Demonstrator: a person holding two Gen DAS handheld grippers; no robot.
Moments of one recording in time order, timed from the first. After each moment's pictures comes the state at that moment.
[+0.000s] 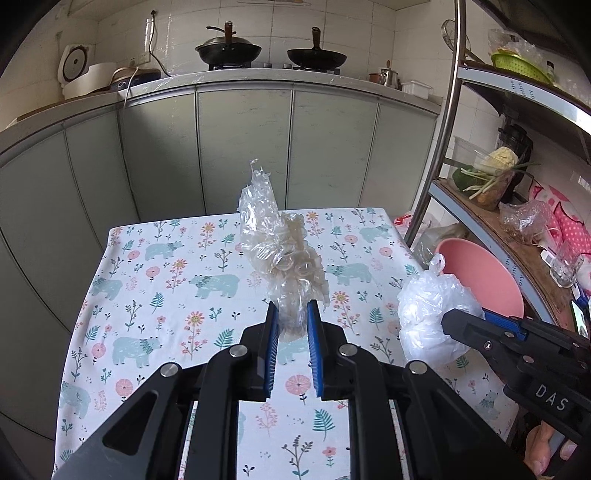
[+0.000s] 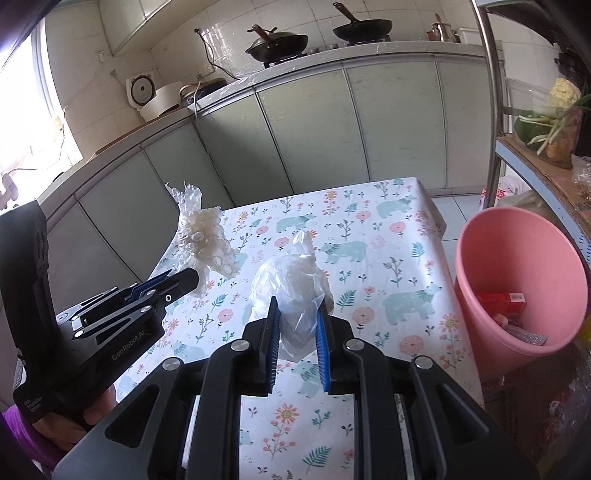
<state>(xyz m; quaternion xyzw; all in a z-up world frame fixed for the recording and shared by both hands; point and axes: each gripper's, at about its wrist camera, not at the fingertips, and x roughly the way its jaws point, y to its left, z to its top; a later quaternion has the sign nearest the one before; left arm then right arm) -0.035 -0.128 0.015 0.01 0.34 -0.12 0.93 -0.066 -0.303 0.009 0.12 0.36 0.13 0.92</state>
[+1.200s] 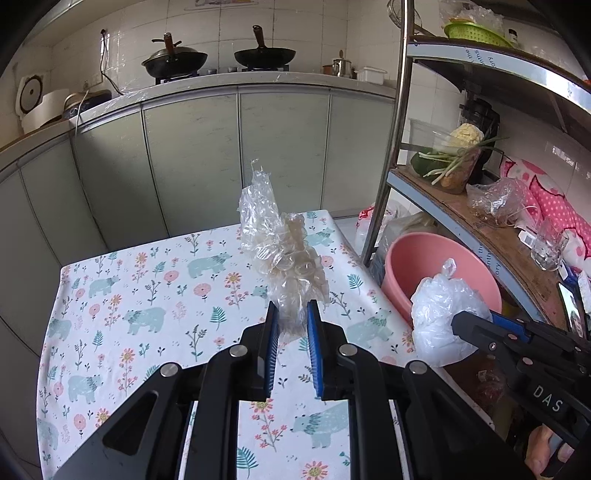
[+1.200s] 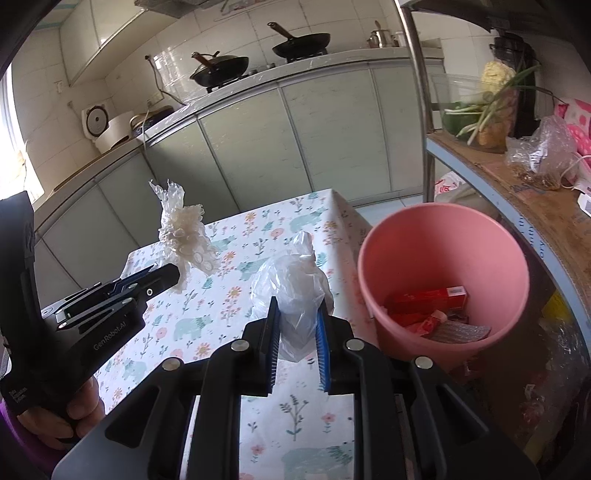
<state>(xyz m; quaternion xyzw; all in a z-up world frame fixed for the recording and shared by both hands) -0.015 -0.208 0.020 0.05 0.34 -0.18 0.92 -0.077 -0.381 0.006 0.15 0.34 0.03 0.93</state>
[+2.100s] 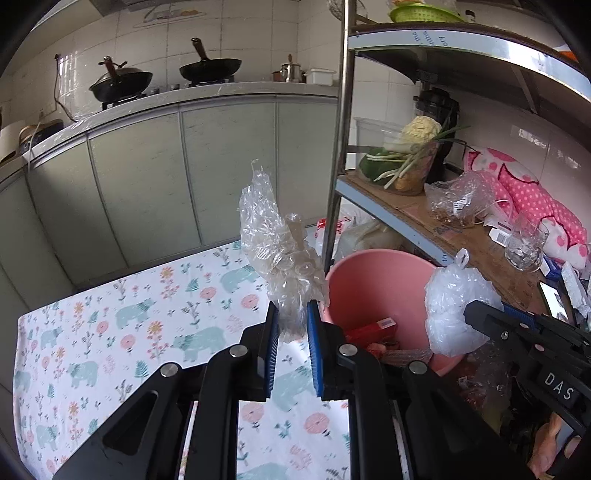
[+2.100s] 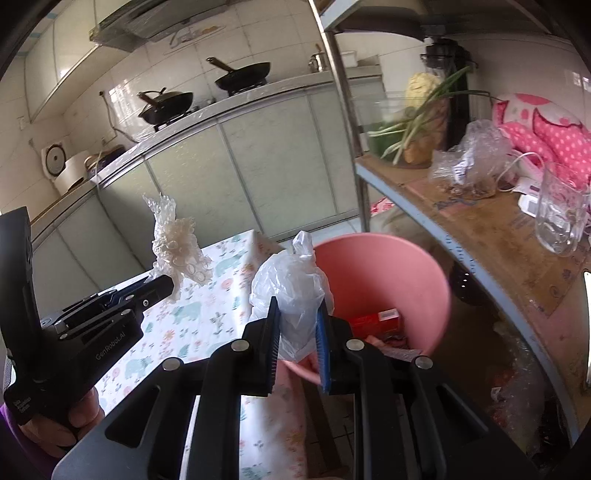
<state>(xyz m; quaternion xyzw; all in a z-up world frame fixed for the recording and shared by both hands) 0.007 -0.298 0.026 0.07 0.31 -0.25 0.91 -0.086 -0.459 0.017 0.17 0.30 -0.07 0.94</state>
